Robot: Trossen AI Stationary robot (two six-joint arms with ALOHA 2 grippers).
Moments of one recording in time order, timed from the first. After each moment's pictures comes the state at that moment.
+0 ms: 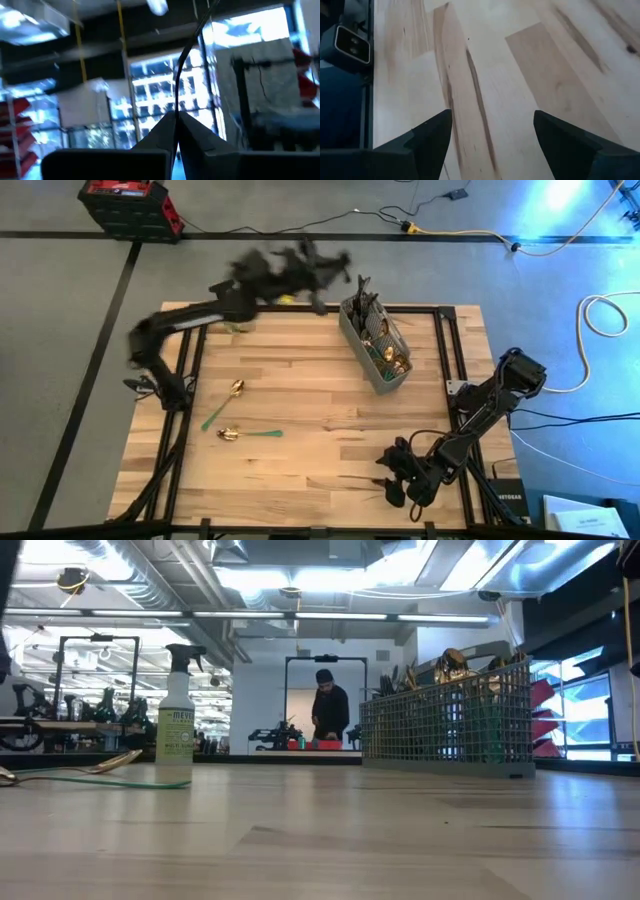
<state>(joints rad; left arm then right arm) 0.38 1.76 1.62 0.56 0.24 0.08 0.89 1.61 0.74 -0.13 0.54 1.15</state>
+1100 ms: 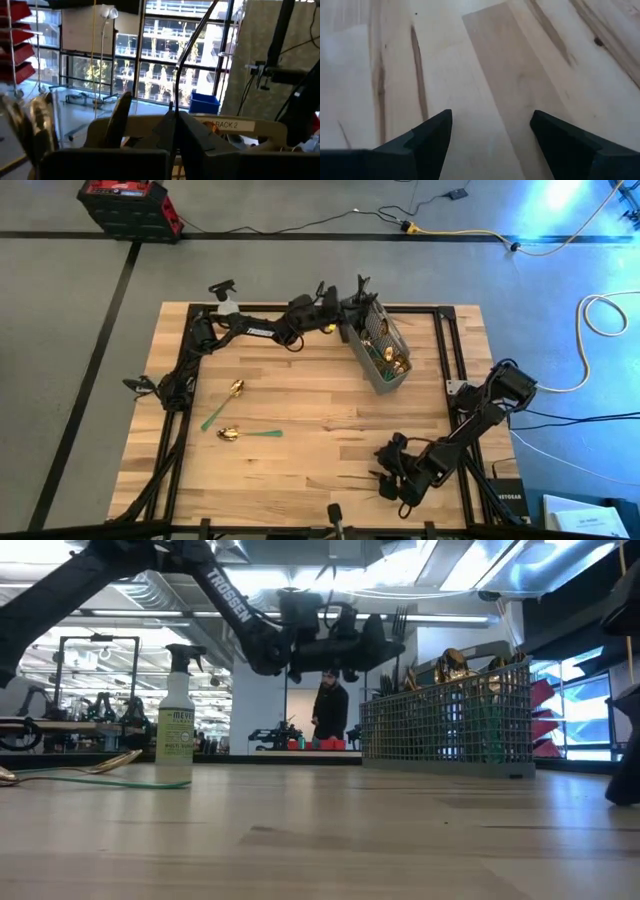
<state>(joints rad) 0.45 2.20 1.40 0.99 0.21 -0.15 0.86 1.76 0.74 -0.17 0.59 1.12</state>
